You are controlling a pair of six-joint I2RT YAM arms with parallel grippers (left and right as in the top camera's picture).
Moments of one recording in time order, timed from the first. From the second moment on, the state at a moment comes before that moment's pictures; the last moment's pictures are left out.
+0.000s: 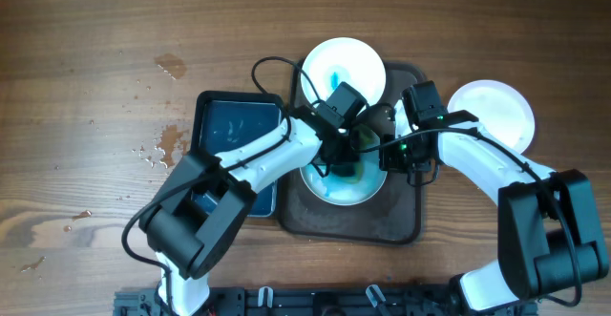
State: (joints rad) left arm -0.73 1.96 1.25 -0.57 0.15 -0.69; right arm 0.24 1.70 0.87 -0.60 -0.27 0.28
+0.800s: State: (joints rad) left arm -0.73 2.01 1.22 -0.35 0.44 -0.72; right arm 0.24 1.70 0.87 -0.62 -0.27 0.29
